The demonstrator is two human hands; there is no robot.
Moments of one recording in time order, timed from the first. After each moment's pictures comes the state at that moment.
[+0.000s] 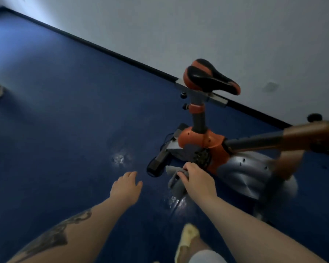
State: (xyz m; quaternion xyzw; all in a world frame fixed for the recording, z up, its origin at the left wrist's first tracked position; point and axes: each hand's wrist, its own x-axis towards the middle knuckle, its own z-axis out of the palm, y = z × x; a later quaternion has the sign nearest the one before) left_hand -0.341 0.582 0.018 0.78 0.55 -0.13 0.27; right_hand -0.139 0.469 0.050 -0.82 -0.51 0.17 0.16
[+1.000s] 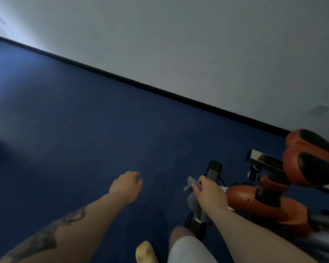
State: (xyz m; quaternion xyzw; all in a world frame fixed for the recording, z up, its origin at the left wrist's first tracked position) left_hand -0.312 1.128 0.020 0.82 0.50 -0.15 0.24; right_hand -0.116 0.952 0.002 -0.90 -0.36 0.22 0.14
